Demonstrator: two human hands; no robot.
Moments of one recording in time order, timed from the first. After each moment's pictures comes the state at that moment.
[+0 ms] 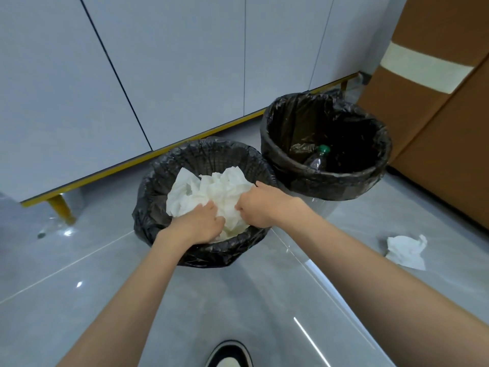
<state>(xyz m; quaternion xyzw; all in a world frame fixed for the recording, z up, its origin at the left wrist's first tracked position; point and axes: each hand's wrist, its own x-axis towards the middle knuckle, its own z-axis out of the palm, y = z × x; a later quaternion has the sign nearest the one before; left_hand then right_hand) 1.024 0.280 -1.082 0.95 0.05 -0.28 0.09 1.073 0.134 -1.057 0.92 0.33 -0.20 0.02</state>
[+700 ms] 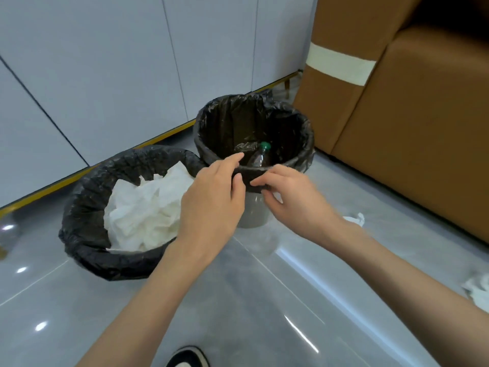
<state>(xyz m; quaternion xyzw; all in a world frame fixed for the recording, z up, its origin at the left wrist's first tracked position) 1.001 0.138 -1.006 0.94 -0.05 0.16 0.30 1.027 -0.019 -1.015 0.95 0.23 0.06 -0.22</state>
